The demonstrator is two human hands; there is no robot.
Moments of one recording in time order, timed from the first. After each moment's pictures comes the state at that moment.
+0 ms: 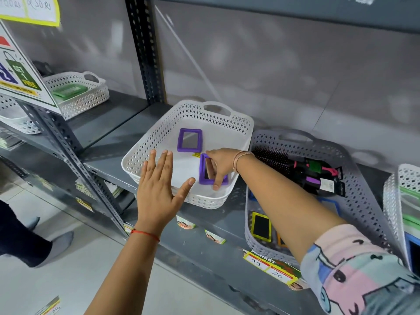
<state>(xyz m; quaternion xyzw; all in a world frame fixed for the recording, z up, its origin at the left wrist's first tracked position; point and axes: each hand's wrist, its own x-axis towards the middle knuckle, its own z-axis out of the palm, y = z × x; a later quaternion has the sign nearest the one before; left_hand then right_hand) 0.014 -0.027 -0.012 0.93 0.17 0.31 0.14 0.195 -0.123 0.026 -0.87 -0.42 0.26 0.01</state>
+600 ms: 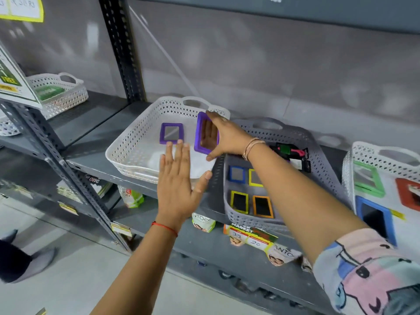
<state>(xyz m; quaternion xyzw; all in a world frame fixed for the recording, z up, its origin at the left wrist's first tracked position) 0.011 -0.101 0.000 0.92 0.06 0.33 0.19 0.159 -0.196 0.076 -0.89 -0.40 0.06 0.20</state>
